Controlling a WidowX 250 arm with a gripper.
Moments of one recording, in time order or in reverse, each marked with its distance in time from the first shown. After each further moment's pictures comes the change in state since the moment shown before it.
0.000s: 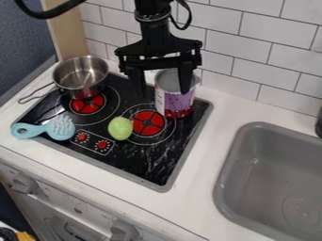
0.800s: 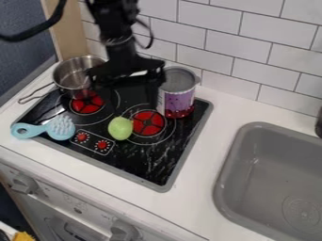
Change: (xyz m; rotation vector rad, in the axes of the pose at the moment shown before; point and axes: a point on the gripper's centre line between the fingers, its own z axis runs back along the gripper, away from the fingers) arm 0.001 0.055 -0.028 -0.001 -0.004 0.054
